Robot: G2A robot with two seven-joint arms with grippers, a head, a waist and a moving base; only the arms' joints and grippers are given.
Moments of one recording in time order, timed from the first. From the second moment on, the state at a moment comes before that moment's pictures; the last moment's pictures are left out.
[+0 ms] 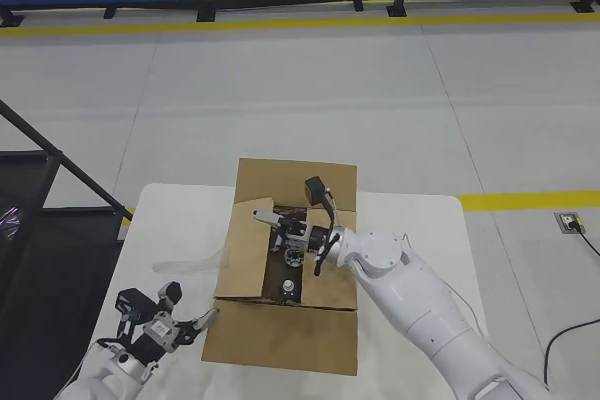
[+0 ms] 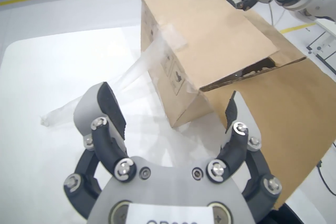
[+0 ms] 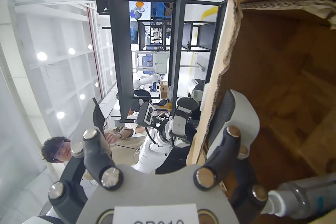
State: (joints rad) left arm 1.59 -1.08 -1.63 -1.74 1.06 -0.56 0.05; right arm -0.44 -1.50 0.80 -0.84 0.43 -0.31 0.77
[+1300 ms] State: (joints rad) left arm 1.51 -1.08 -1.62 -1.79 0.94 -0.41 -0.10; right arm -0.55 -1.49 0.94 -1.04 0.36 -0.49 0.90
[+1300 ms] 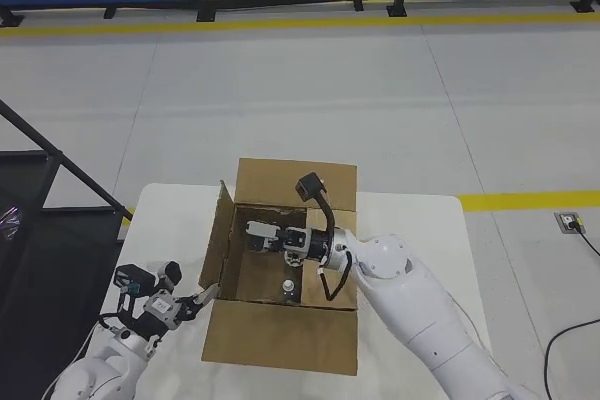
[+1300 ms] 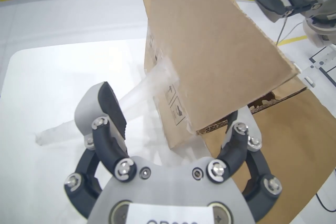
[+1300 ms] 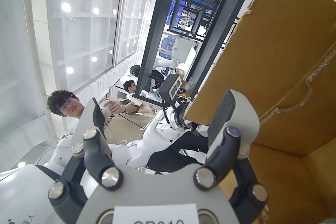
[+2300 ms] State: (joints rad) left arm 1.51 -1.08 -1.68 -1.62 0.90 -0.41 -0.12; right arm -0.96 -1.33 1.33 -1.56 0.18 -0.44 0.98
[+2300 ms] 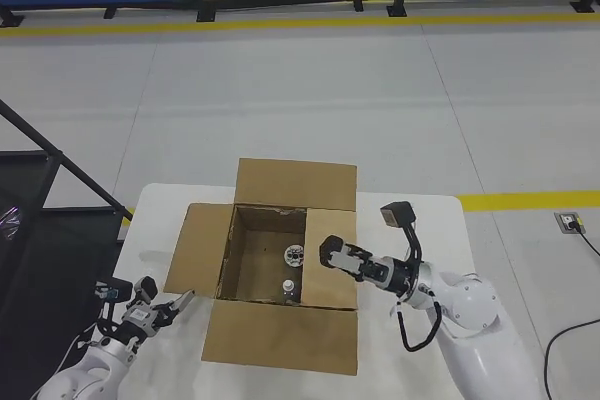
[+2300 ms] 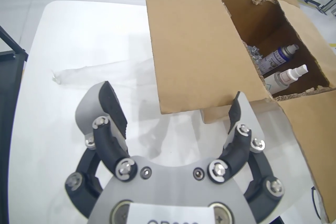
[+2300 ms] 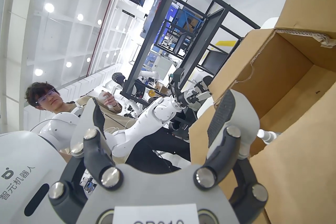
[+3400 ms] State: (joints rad) left arm 1.72 -1.07 -1.76 -2.01 0.89 -0.60 -0.07; right arm -1.06 -1.28 1.42 -1.66 0.20 -0.62 1.09
